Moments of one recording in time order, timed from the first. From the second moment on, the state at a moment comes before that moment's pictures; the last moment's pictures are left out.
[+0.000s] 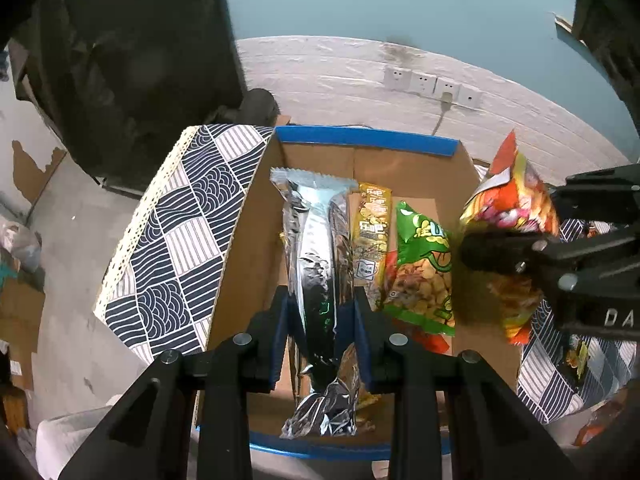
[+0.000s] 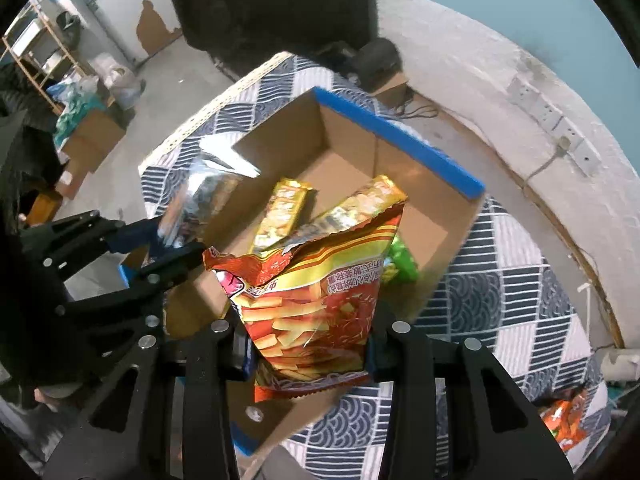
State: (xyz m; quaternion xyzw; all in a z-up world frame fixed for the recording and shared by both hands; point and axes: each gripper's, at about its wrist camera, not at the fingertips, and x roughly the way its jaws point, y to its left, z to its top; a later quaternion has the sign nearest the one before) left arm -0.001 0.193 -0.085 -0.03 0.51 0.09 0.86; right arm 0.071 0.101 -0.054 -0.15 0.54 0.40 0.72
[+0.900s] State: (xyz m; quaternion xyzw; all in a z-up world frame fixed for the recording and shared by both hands) left arm 0.004 0.142 -0.065 0.03 0.49 0.06 0.87; right arm 0.066 0.036 -0.039 -0.17 0.53 0.35 0.76
